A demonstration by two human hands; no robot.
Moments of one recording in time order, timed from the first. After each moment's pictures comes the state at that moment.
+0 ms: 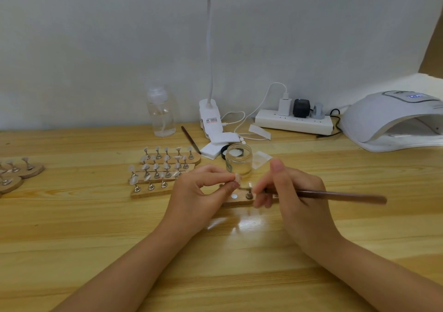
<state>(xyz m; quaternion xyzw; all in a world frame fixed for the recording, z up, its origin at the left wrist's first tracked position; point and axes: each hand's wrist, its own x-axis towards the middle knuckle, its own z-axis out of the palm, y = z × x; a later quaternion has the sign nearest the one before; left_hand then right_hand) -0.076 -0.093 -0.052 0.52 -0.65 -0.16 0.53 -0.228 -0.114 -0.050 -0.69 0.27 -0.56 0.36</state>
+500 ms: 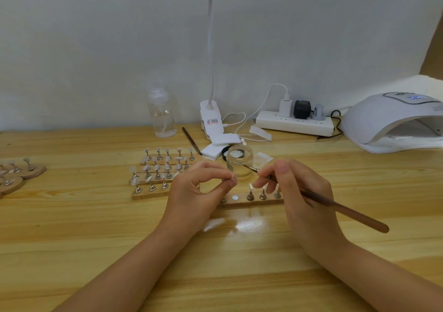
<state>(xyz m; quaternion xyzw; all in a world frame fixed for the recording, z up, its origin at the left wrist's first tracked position) -0.074 -0.094 -0.052 0.50 -0.65 -0.13 0.56 -0.232 -0.116 -0.049 -0.70 0.27 -0.58 0.31</state>
